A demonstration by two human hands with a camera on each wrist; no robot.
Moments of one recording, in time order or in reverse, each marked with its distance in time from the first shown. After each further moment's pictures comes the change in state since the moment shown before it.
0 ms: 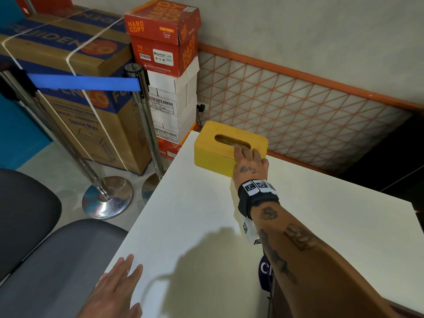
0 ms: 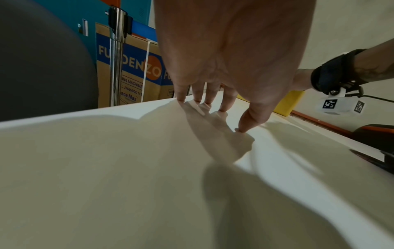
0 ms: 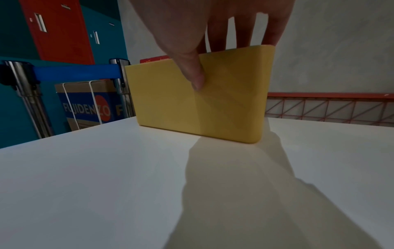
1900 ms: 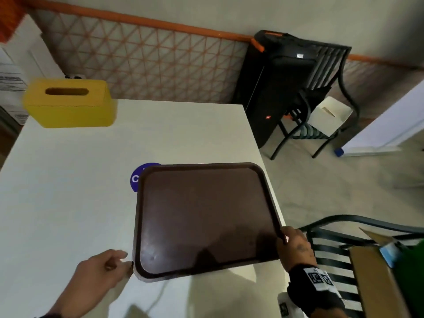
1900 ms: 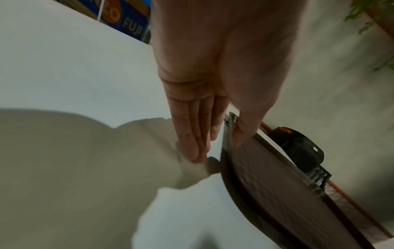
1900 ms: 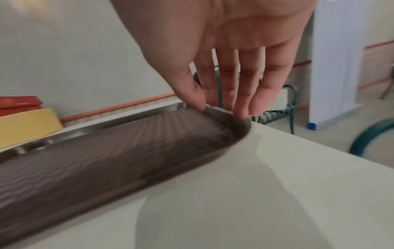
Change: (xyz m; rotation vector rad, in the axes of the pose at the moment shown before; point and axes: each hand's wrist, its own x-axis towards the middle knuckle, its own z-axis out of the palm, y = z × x) left_hand -0.078 0.223 0.078 -0.432 -0.313 -0.292; right_hand -0.535 0.318 -0.029 0.306 -0.183 0.971
